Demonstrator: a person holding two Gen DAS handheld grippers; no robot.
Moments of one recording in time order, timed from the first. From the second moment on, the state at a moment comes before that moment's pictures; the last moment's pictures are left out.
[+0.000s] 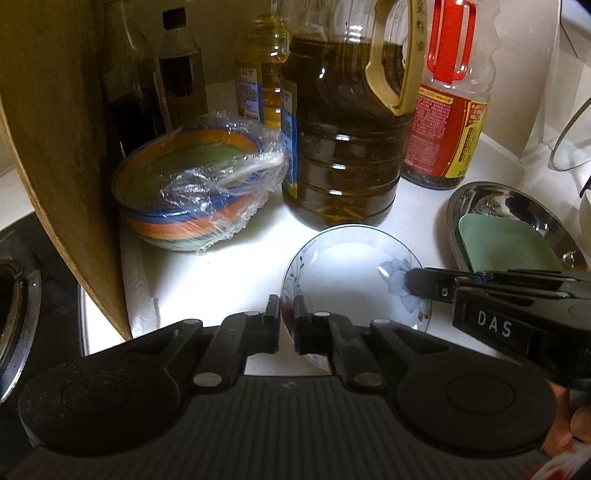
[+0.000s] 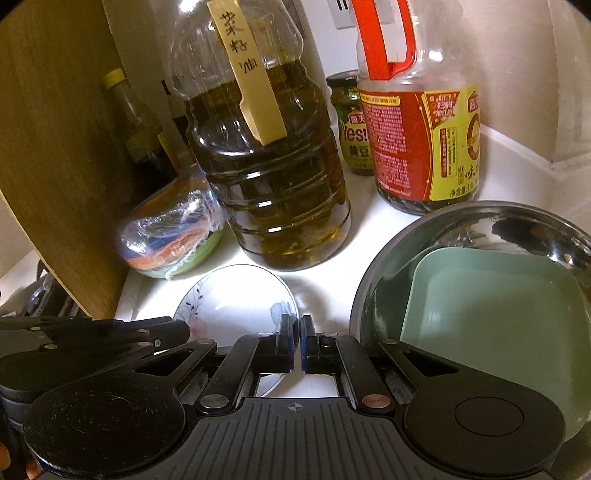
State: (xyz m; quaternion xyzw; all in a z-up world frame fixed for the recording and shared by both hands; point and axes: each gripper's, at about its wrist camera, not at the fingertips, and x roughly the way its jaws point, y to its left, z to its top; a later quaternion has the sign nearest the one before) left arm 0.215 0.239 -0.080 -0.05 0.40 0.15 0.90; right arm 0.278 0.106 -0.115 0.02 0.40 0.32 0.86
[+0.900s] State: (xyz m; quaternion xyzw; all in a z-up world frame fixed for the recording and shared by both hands) left arm 0.207 0.227 -0.062 -0.04 0.38 0.14 0.91; right arm 0.266 0.092 -0.095 0.03 0.37 0.32 0.87
